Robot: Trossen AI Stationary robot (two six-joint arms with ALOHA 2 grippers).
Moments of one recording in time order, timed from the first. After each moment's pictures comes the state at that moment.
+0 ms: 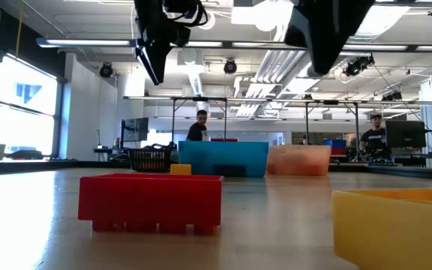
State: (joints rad) left arm 0.53 1.69 1.68 -1.33 -0.17 -0.01; right arm 0.43 1.89 1.59 -0.93 -0.11 0.50
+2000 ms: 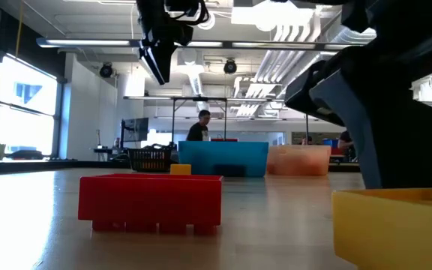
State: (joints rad) left arm 0.53 1.69 1.68 -1.28 -0.17 -0.02; right arm 0.64 2.19 1.59 -0.61 -0.04 0.42
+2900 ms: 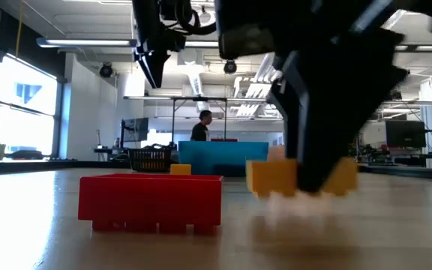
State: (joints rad) left arm 0.63 1.69 1.68 -1.29 -0.24 0.06; right arm 0.51 2.14 1.59 -0.75 0.07 0.54
